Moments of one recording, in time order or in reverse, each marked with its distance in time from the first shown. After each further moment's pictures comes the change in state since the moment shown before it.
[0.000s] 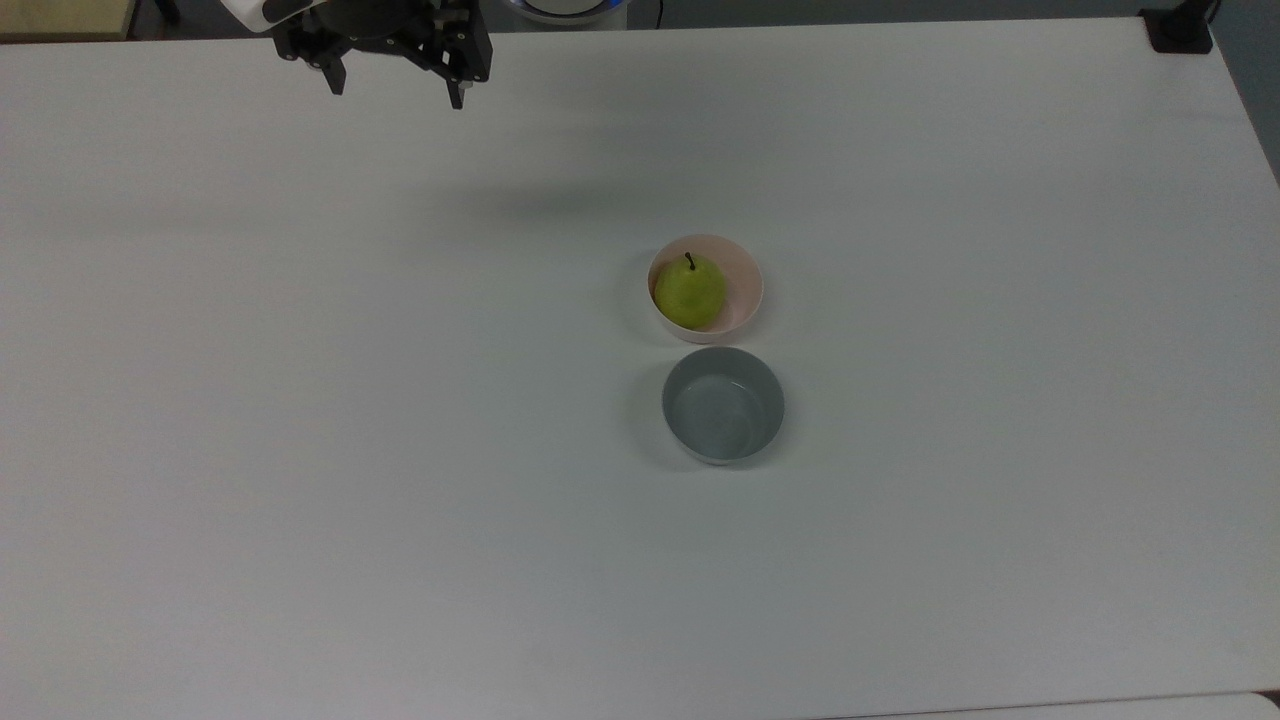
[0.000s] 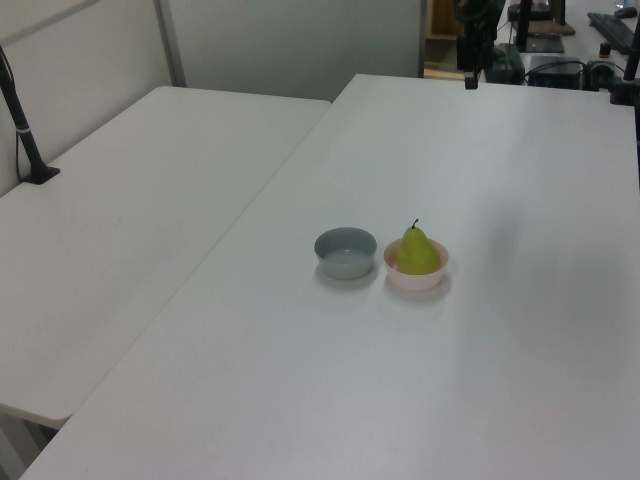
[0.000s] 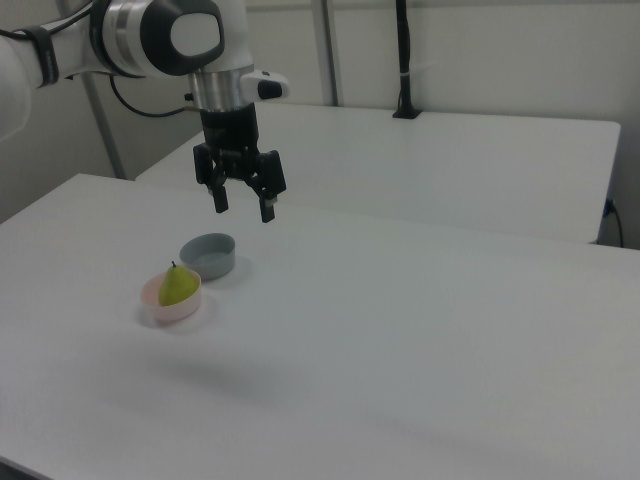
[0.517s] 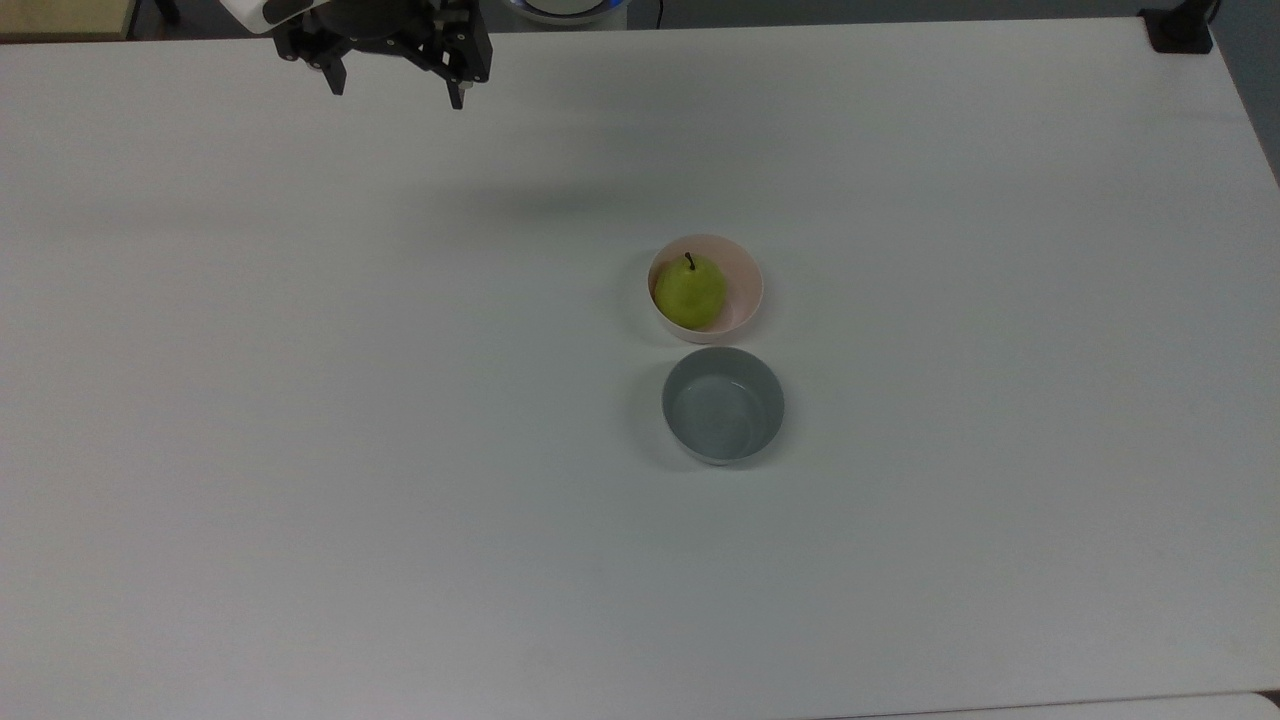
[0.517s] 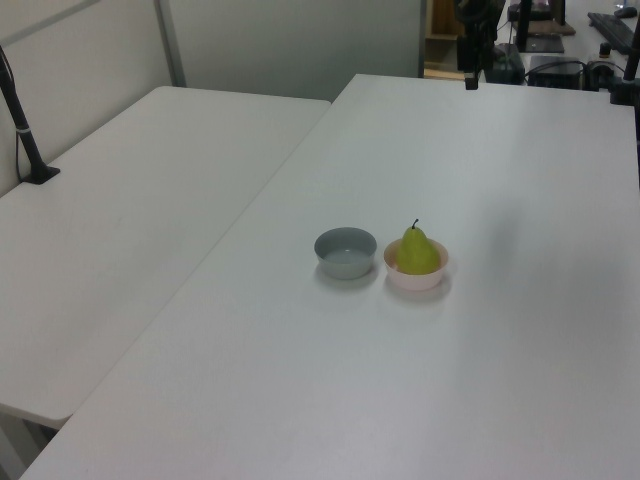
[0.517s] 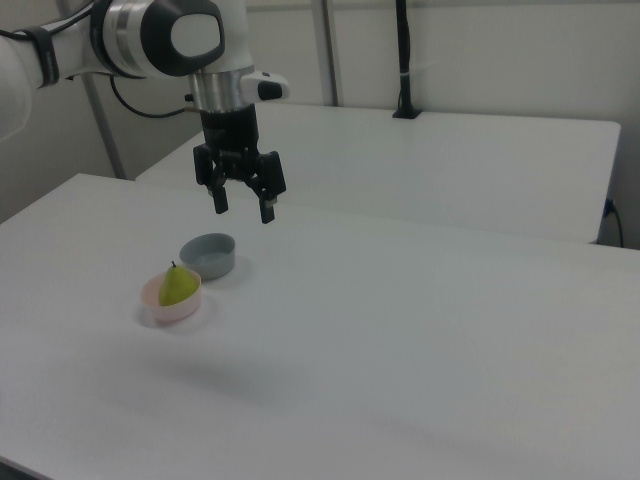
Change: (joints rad) arm 0.000 0.000 0.000 -0.002 0.000 -0.001 0.000
